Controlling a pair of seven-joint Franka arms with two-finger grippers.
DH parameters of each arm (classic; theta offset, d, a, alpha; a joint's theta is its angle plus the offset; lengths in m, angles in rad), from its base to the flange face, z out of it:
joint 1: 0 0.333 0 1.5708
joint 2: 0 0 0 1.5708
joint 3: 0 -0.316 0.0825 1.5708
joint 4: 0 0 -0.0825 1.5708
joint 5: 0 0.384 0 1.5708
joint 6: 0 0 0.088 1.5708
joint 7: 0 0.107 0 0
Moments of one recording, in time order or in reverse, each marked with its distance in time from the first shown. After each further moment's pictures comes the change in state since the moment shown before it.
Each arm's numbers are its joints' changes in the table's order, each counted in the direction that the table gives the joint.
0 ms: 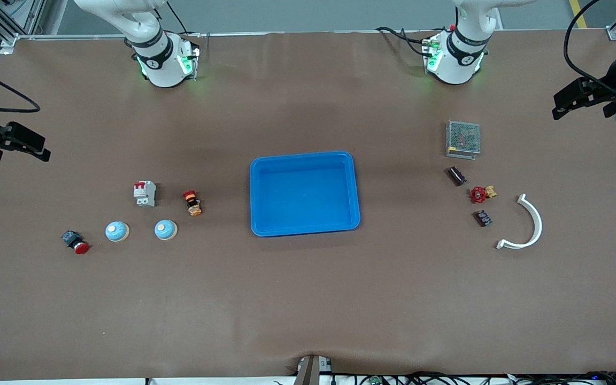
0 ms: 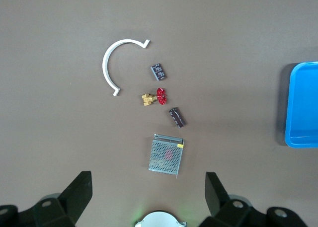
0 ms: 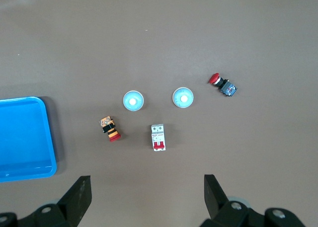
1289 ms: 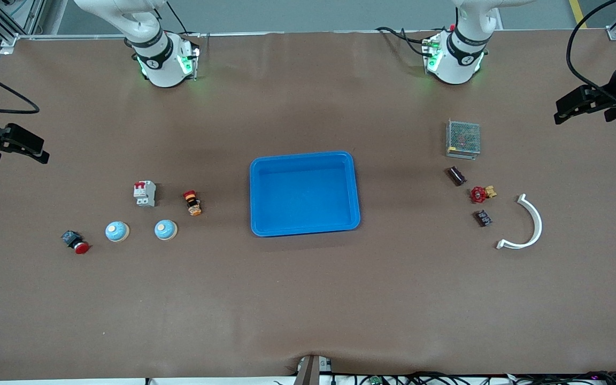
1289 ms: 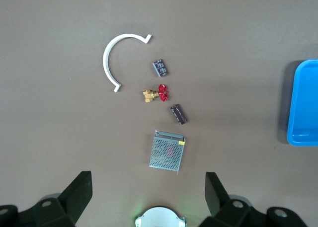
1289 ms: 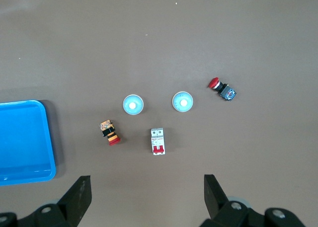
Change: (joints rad) left arm 0.015 -0.051 0.008 -0.035 0.001 -0.034 0.000; right arm 0.000 -0.001 0.002 0.005 -0.001 0.019 -0.006
